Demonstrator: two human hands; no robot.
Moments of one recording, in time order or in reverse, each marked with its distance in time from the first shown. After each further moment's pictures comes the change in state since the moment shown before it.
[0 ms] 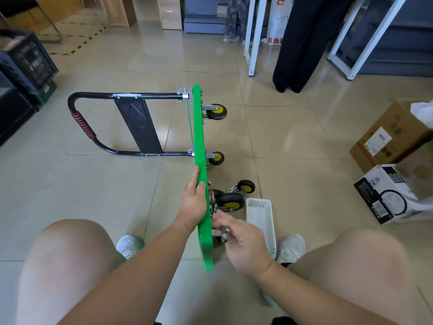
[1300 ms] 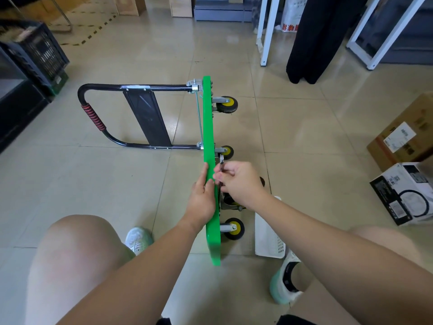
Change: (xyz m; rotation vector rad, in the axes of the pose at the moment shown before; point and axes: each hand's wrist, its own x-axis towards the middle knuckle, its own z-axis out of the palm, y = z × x) left_hand -0.003 0.008 -0.002 -0.025 -0.015 -0.004; right_hand 0.134 0.001 0.005 0.298 -0.224 0.582
